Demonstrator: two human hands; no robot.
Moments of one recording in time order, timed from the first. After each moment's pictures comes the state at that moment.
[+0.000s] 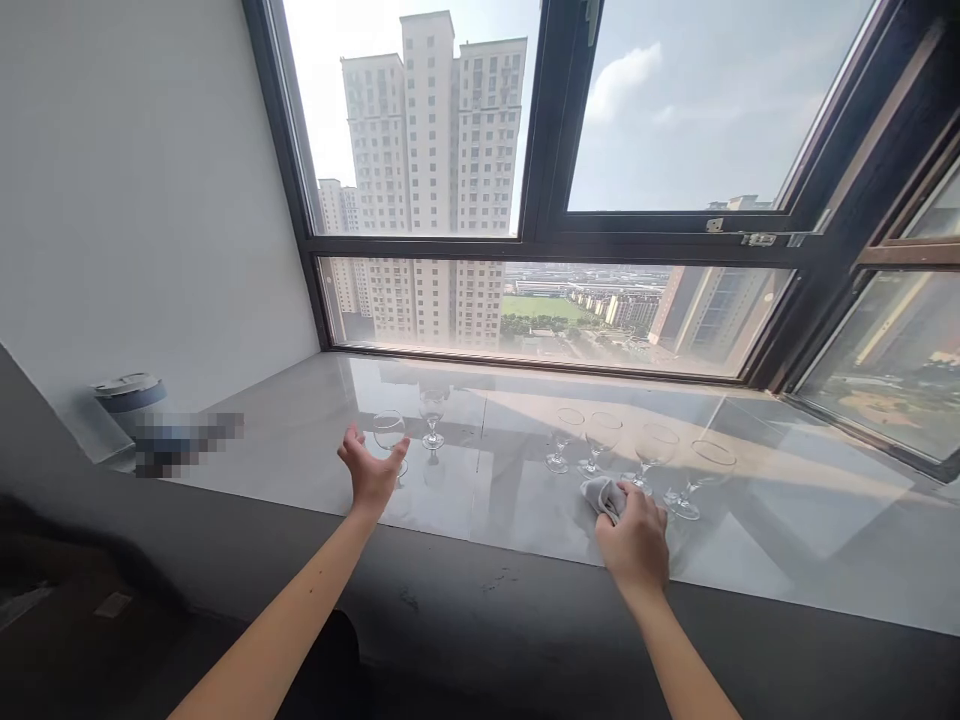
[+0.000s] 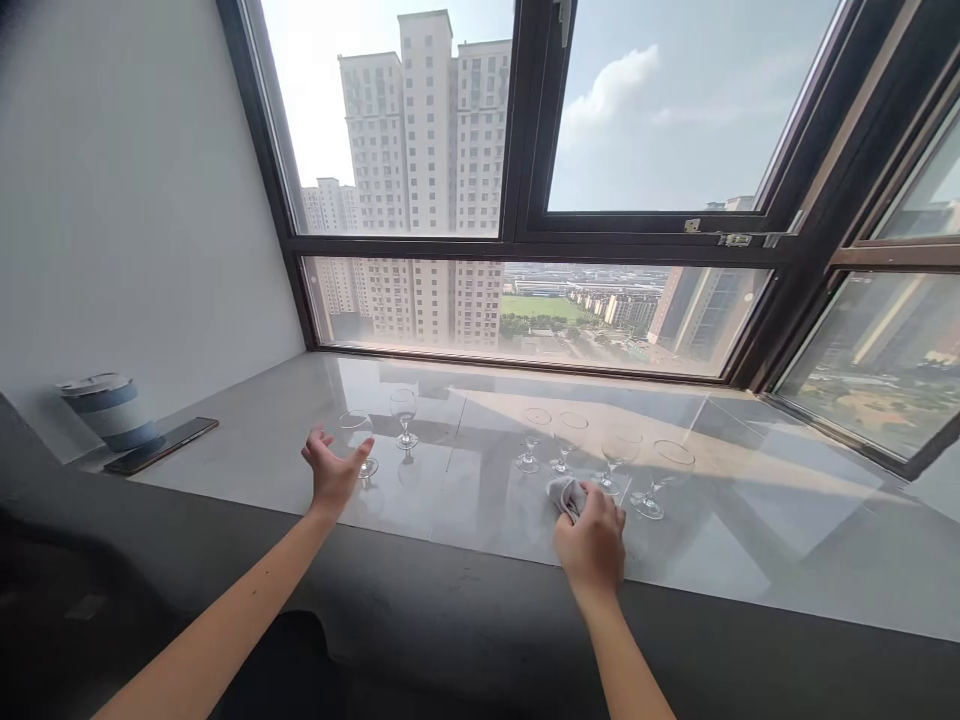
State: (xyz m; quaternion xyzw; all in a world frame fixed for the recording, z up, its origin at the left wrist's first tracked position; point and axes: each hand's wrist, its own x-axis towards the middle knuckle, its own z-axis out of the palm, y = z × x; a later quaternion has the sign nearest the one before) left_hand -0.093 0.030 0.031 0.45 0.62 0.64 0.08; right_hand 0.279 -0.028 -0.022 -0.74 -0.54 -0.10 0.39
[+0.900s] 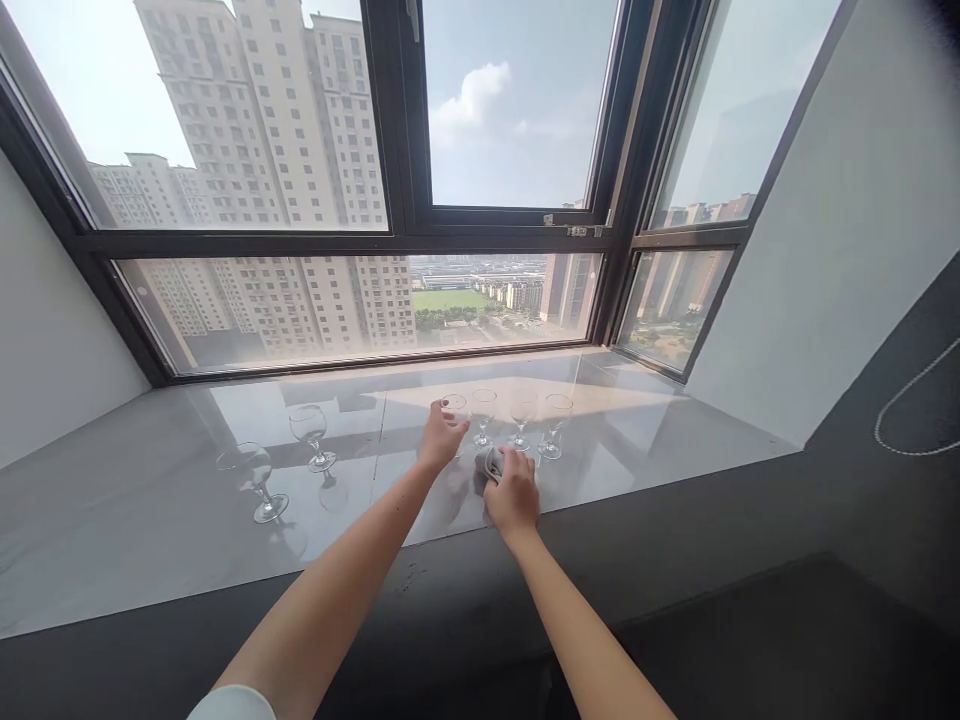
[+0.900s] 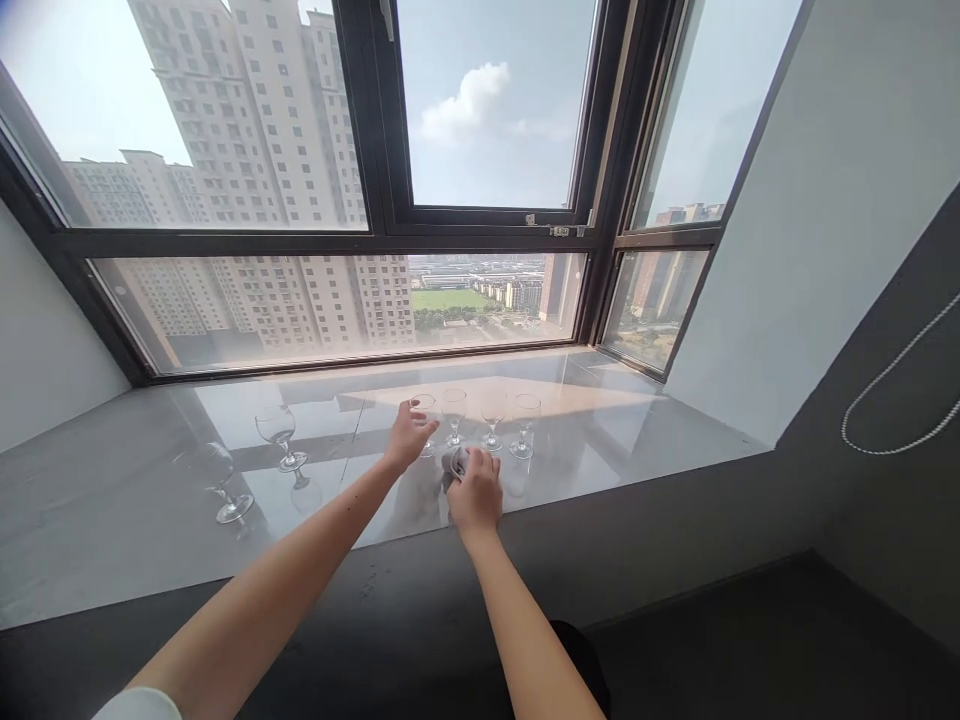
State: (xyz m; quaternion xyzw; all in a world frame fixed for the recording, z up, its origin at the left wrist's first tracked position) left_hand 0.177 0.094 0.040 0.67 0.48 0.43 0.37; right_hand 0.277 -0.029 -0.012 -0.74 -0.52 -0.08 0.42
